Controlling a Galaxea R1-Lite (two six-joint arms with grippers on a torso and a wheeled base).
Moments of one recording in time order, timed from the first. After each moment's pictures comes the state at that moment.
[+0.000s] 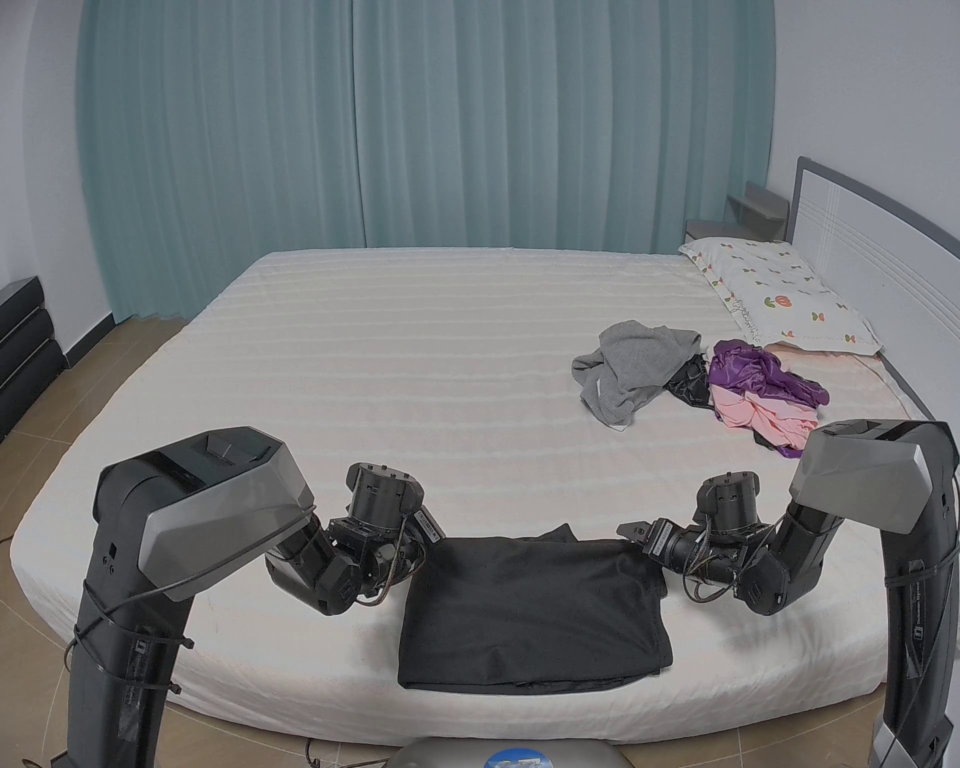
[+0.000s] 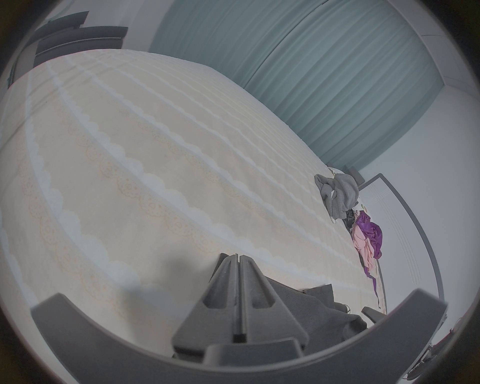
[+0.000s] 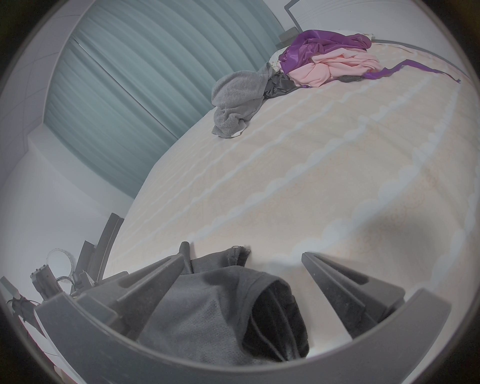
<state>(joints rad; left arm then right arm) -0.45 2.50 -1.14 -0.72 0.15 -0.91 0.28 2.44 -0.81 -1.01 0.06 0.70</state>
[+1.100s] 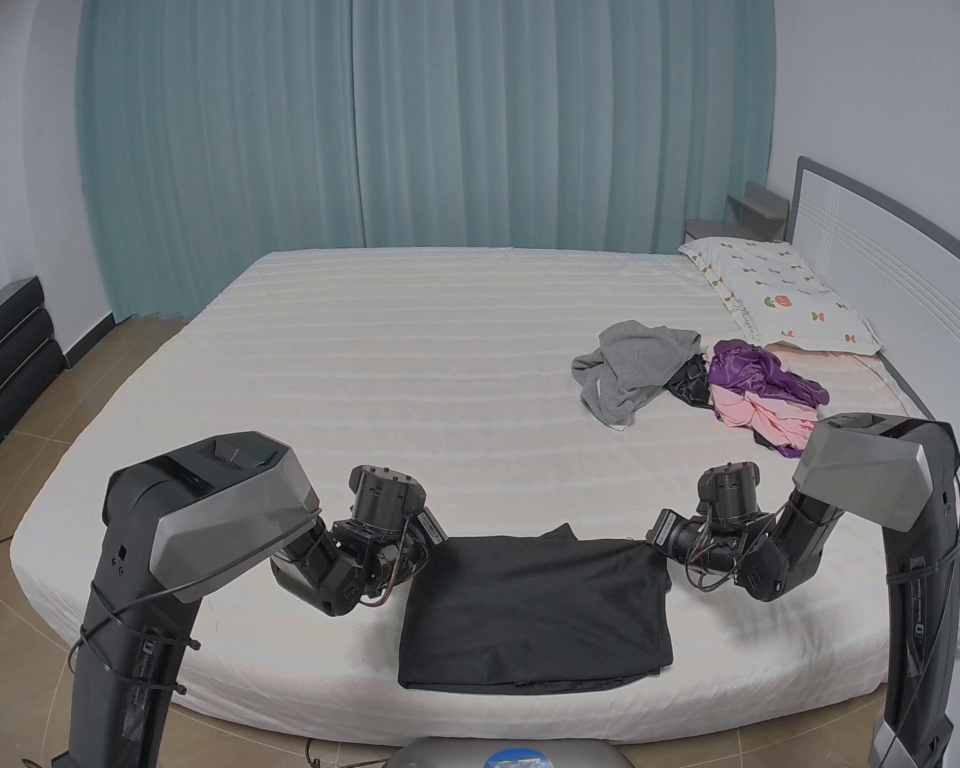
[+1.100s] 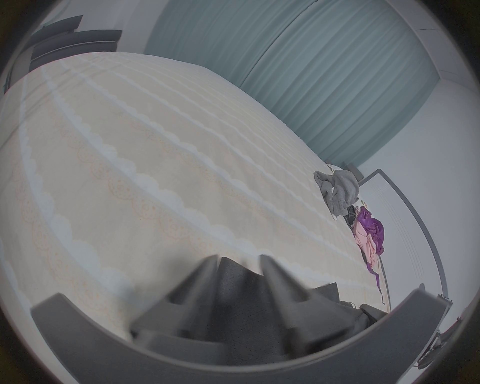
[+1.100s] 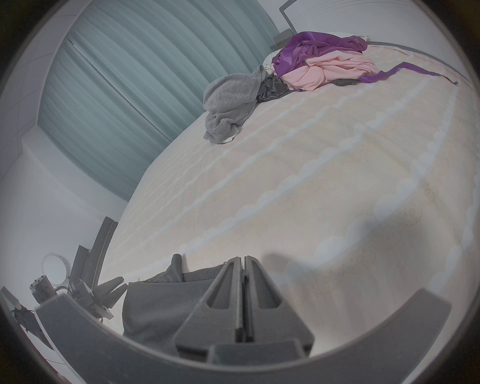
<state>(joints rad) -0.45 2.53 -1.16 -0.73 0.15 -0.87 0.26 2.45 -0.88 -0.92 0.04 0.70</state>
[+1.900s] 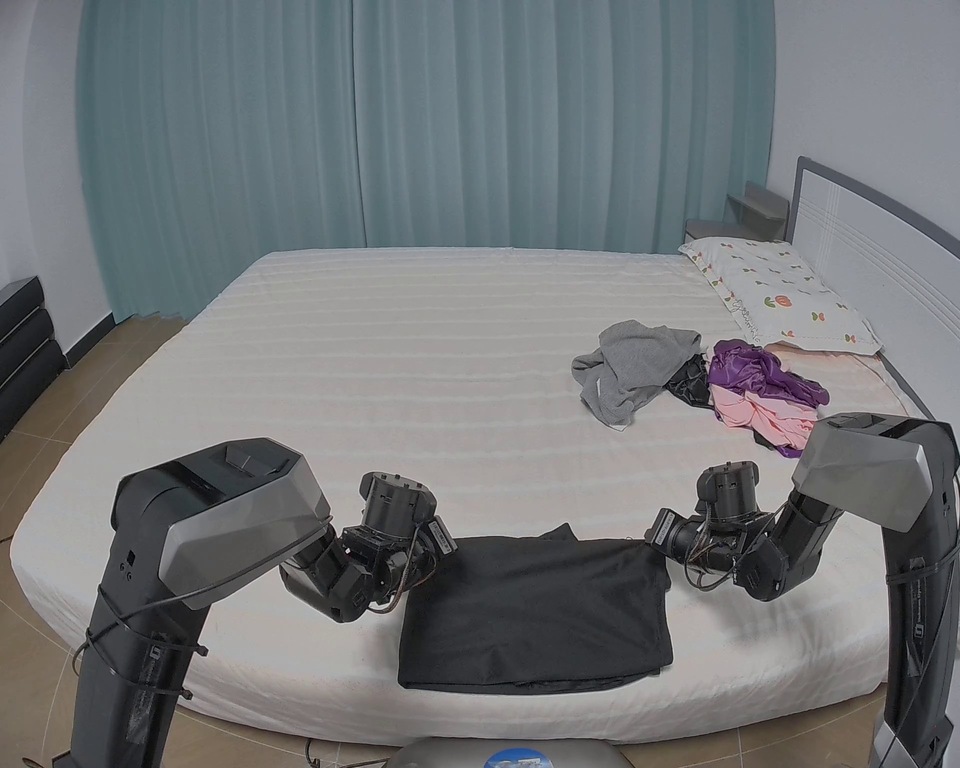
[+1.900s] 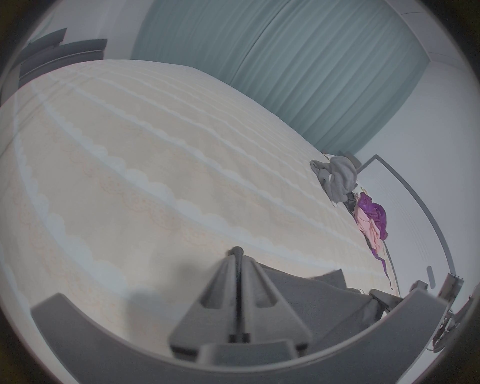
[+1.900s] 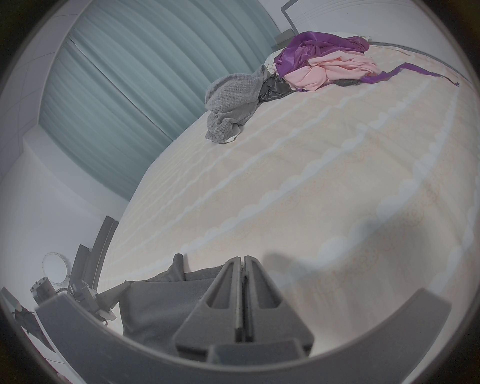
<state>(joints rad) -0.47 2.54 -1.17 -0.73 0.15 -0.80 0.26 2.45 -0.88 -0.92 0.04 0.70</state>
